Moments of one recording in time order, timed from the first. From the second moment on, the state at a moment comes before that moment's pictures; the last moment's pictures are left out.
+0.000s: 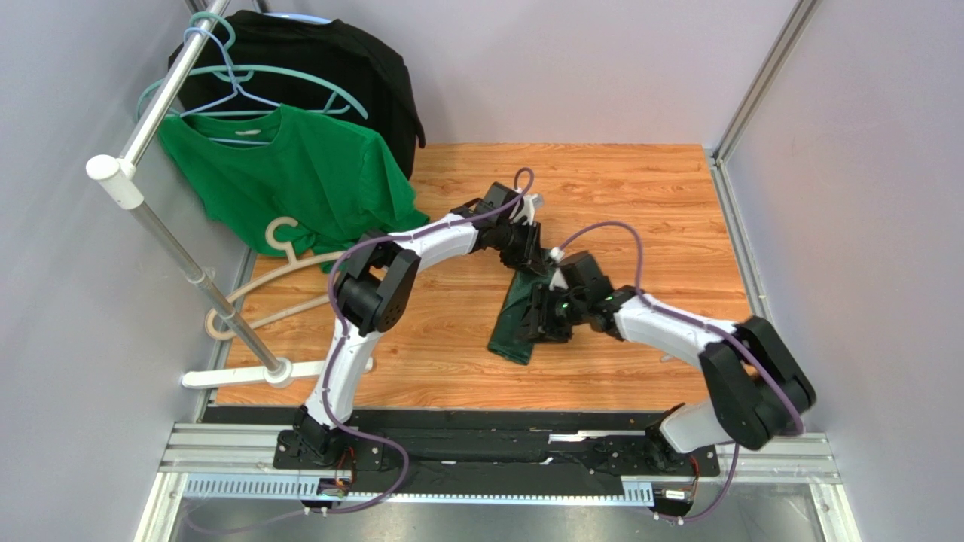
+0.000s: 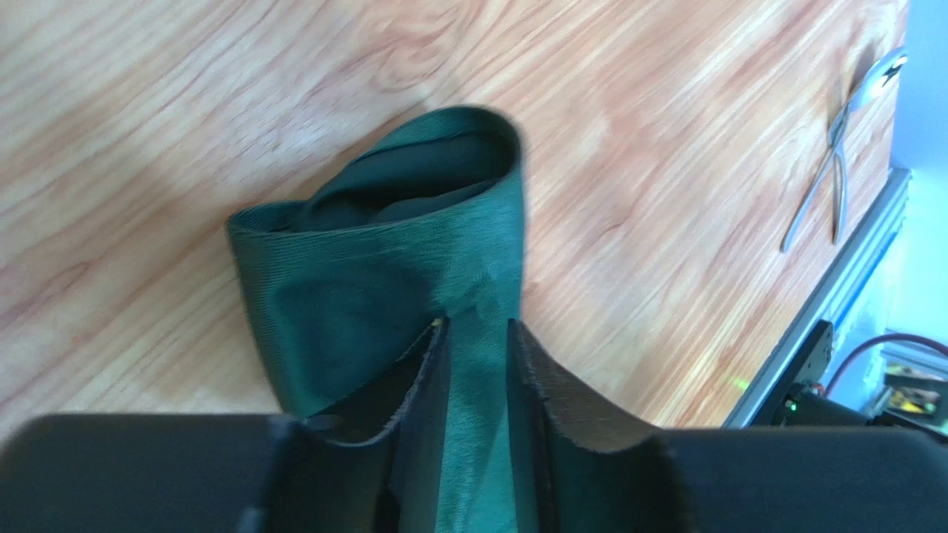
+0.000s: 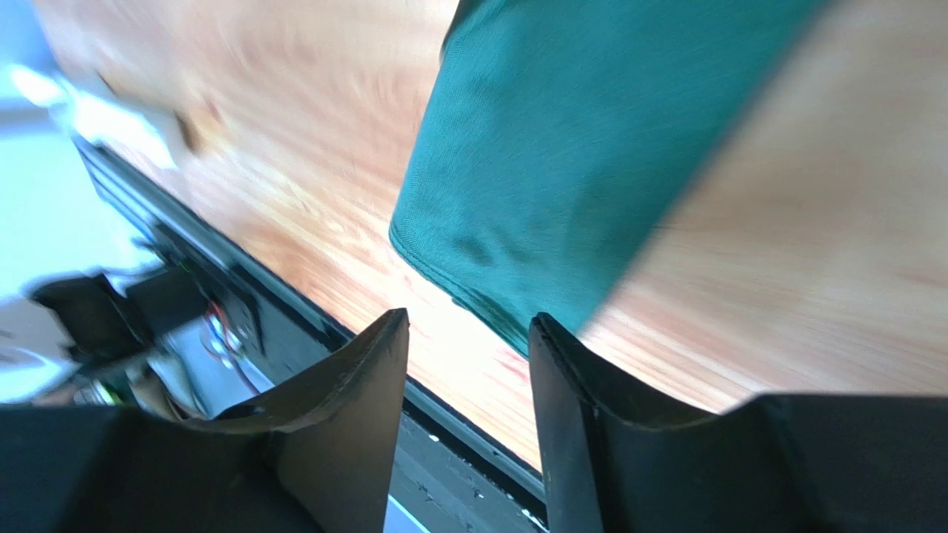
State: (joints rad) left arm -0.64 2.30 1.74 -0.31 0.53 -0.46; right arm 0.60 1.46 0.70 -0.16 -0.42 0.74
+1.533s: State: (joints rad) left arm -0.70 1.04 0.93 -0.49 0.23 -0.57; right arm 0.69 1.90 1.20 -0.22 -0.26 0.67
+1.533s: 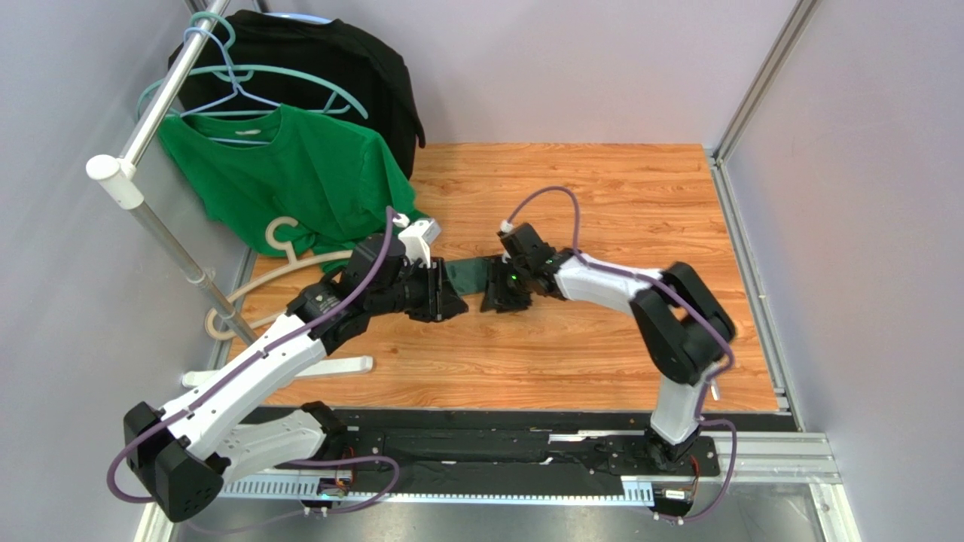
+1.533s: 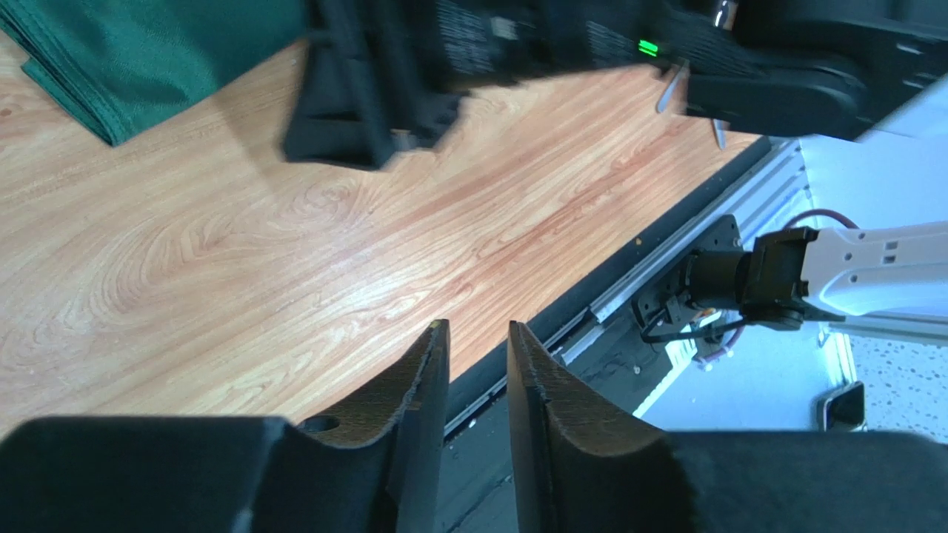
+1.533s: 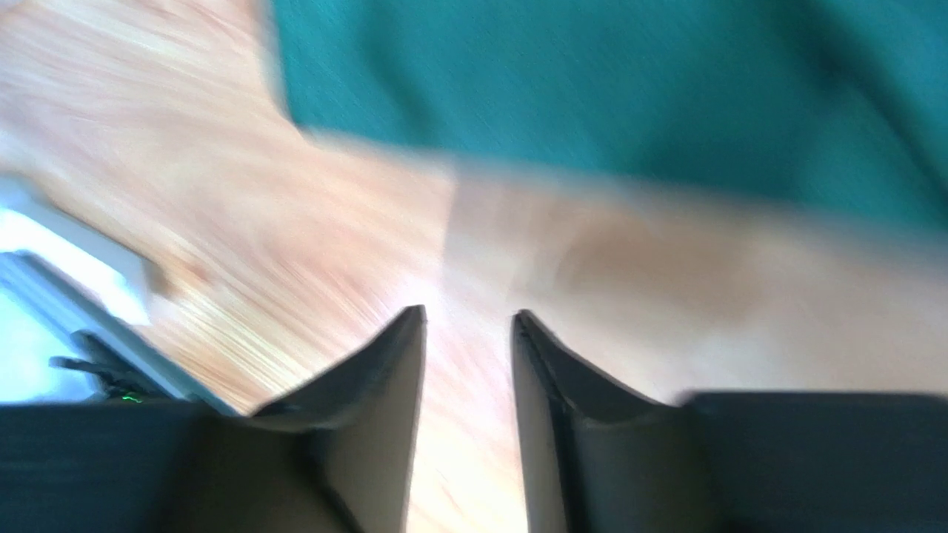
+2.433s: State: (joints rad) left arm -0.70 1.12 0.94 -0.39 0.55 -0.57; right arm -0.45 1.55 0.95 -0.66 0.30 0.65
